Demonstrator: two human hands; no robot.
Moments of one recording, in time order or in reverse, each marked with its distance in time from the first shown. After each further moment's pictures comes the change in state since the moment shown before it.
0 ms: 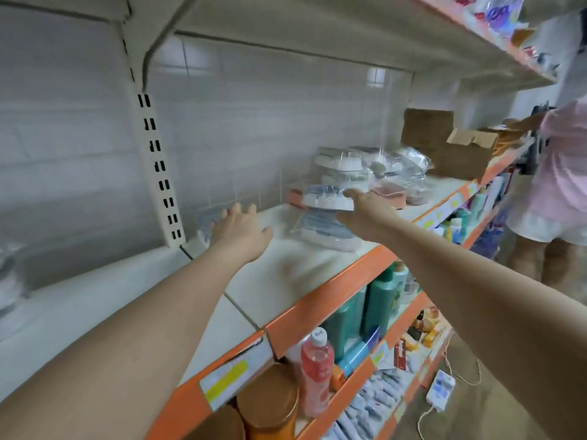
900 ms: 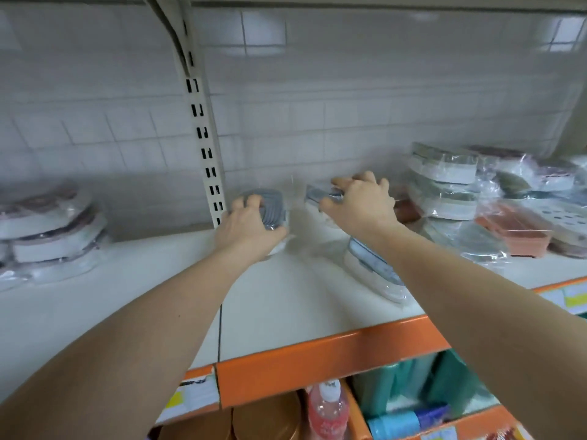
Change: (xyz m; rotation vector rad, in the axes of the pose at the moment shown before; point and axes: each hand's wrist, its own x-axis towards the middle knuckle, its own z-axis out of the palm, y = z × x) left_hand 0.041 0.003 0.028 -0.121 0.284 -0.493; right_hand 0.111 -0.029 0.040 0.245 -0.047 -0.408
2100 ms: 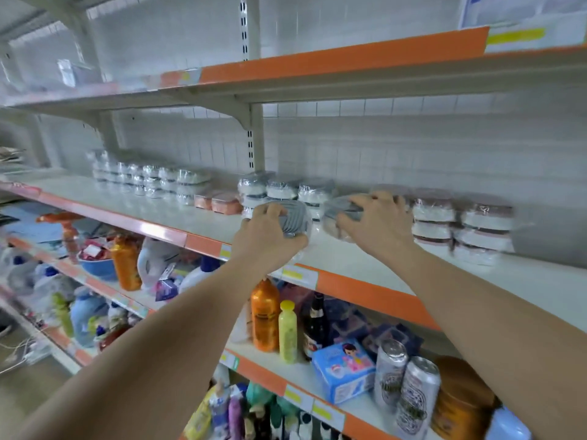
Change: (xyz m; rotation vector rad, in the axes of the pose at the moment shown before) left_hand -0.299 -0.424 -0.394 0.142 0.351 -0.450; right_hand -0.311 -0.516 0.117 0.146 -0.122 -0.649
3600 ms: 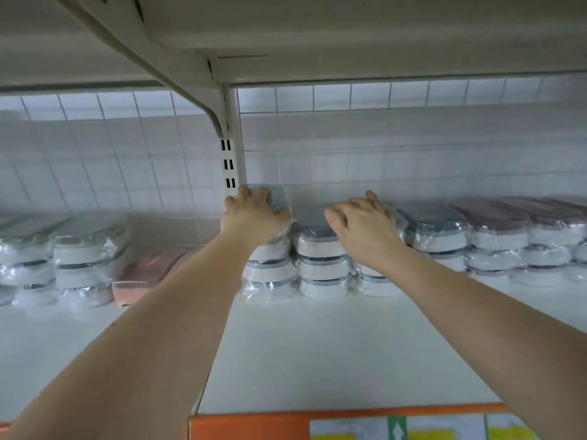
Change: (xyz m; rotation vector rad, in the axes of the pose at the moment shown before) left_hand 0.405 -0.174 0.067 0.017 -0.201 0.364; right_hand 0.261 -0.136 0.198 -0.165 0.056 0.274
